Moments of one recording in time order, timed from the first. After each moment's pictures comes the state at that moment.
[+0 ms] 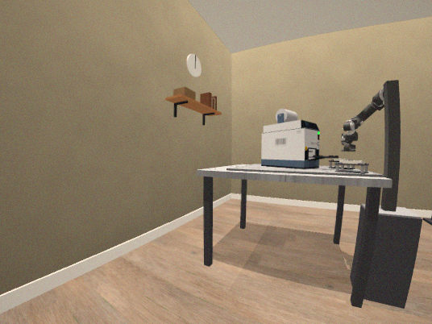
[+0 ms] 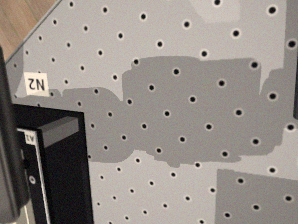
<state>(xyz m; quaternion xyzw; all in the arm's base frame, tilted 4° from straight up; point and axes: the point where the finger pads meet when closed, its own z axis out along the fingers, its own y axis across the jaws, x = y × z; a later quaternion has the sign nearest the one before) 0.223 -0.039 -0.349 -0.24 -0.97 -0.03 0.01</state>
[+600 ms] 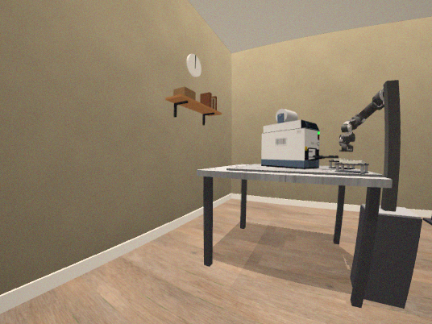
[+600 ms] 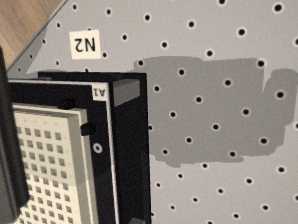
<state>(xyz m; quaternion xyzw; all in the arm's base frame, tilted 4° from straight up) 0.226 -0.117 -0.354 -0.25 -0.97 -0.02 0.01</state>
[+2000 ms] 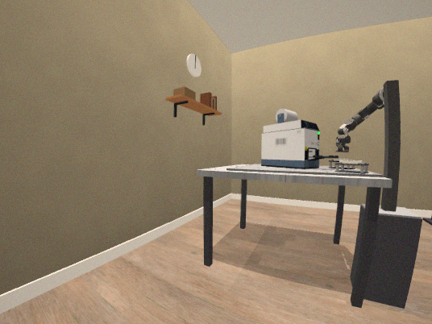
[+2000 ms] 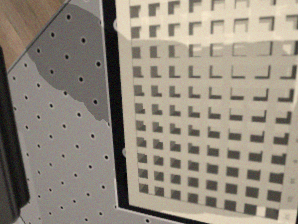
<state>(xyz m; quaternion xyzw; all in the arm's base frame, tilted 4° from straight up) 0.232 -0.261 -0.364 -0.26 -0.97 -0.03 0.01</state>
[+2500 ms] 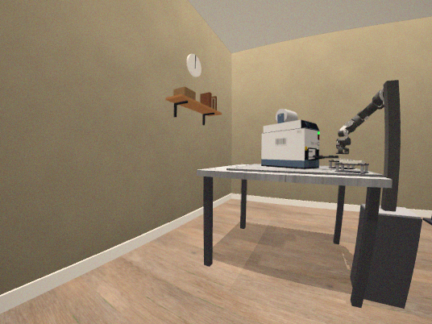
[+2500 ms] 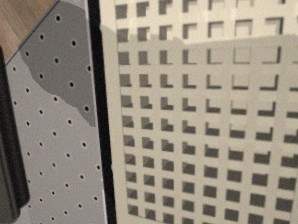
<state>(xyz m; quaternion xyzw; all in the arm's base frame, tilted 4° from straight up) 0.230 -0.260 -0.380 -0.26 -0.97 -0.03 0.02</state>
